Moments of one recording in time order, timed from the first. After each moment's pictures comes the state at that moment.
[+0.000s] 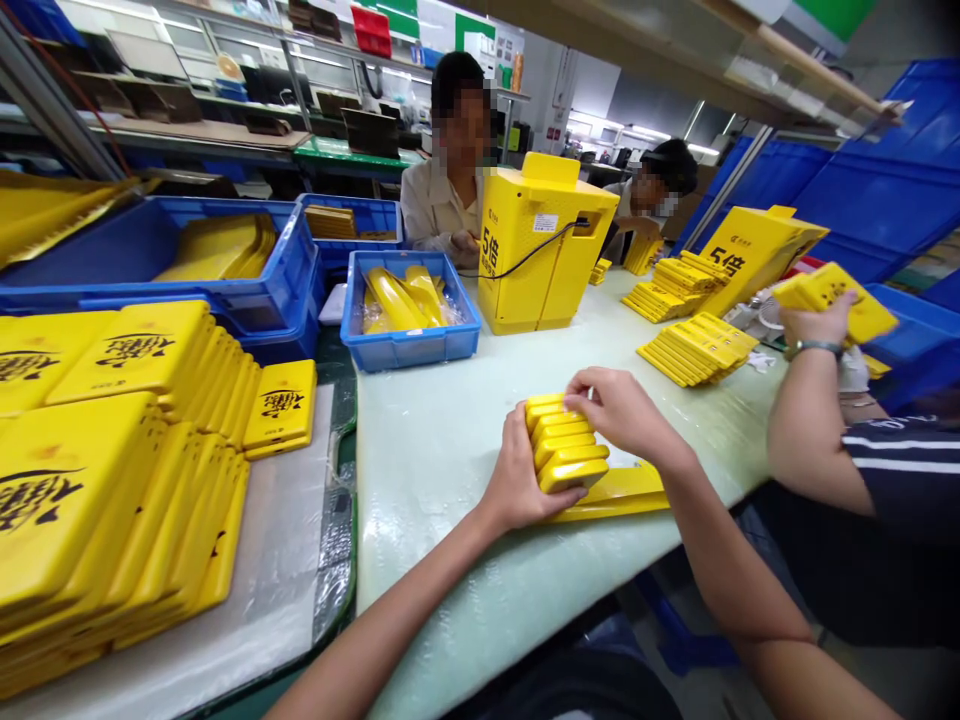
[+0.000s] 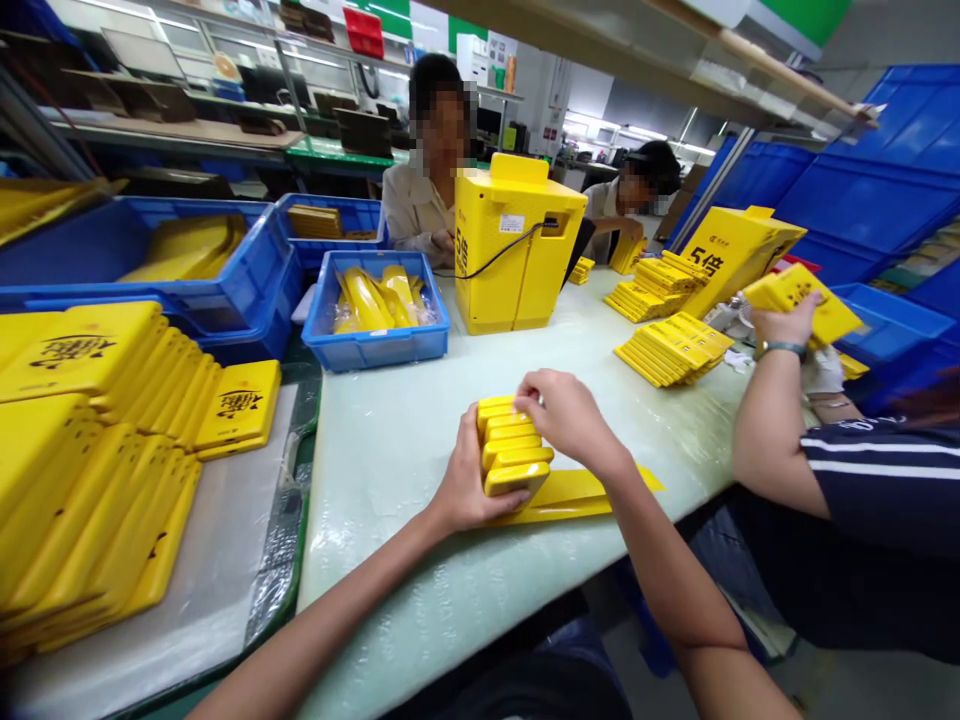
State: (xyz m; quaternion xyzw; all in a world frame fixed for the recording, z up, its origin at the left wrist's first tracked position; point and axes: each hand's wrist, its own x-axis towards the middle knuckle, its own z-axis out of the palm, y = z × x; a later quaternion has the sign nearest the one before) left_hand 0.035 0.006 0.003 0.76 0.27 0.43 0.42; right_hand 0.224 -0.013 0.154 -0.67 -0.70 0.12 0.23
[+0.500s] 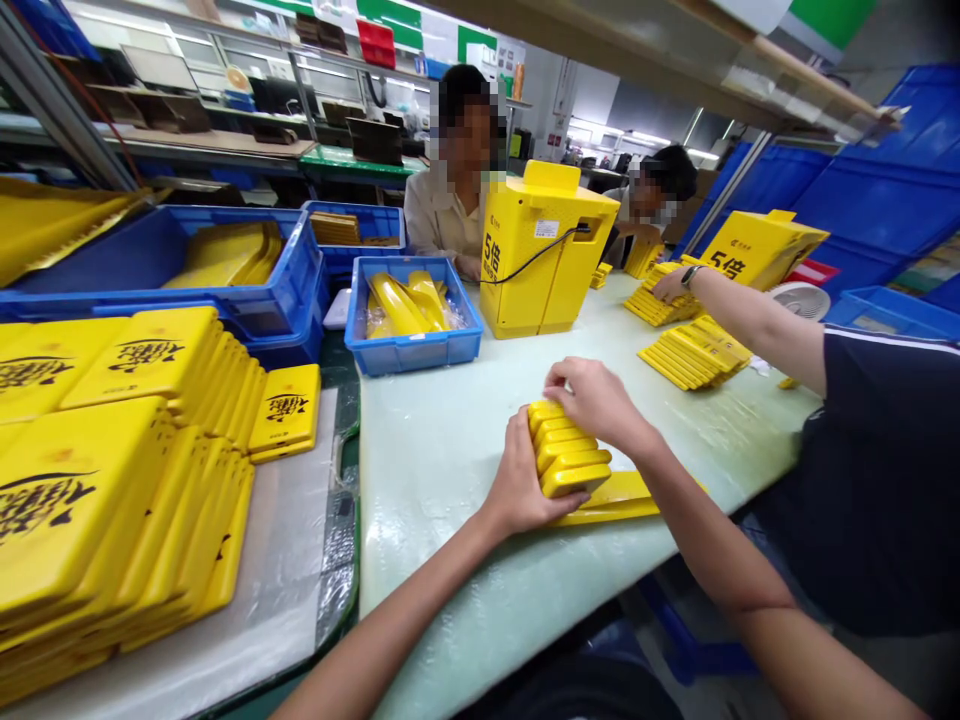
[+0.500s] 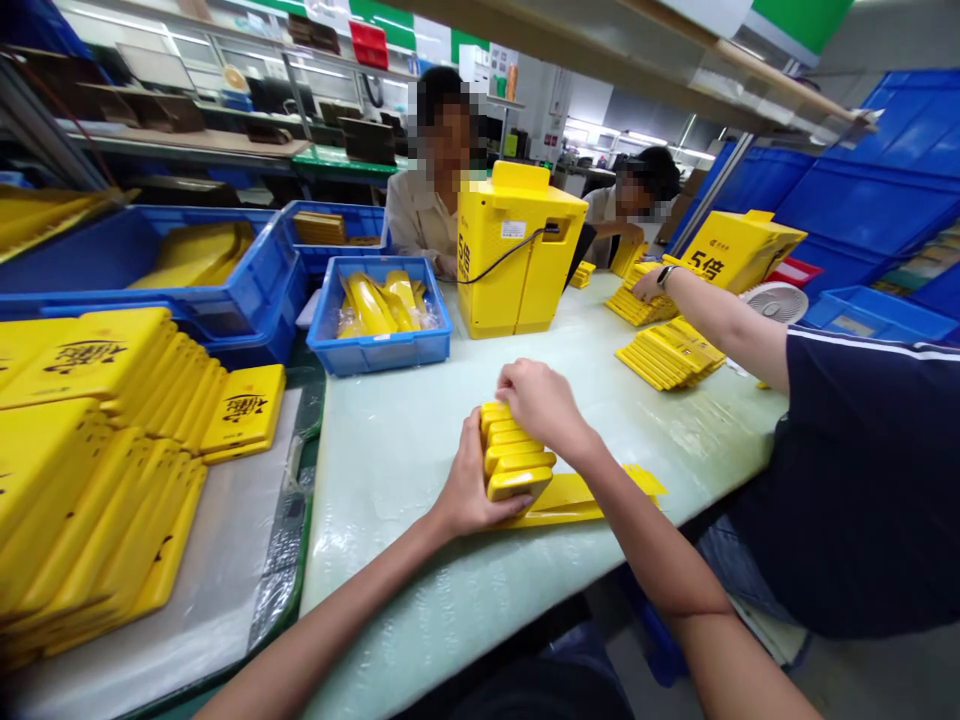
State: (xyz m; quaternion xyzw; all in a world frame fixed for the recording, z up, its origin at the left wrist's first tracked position) left_hand 0.036 0.005 0.010 0.76 0.27 0.43 0.42; right_hand 0.196 0.012 0.162 -0.68 -0.70 0.07 0.20
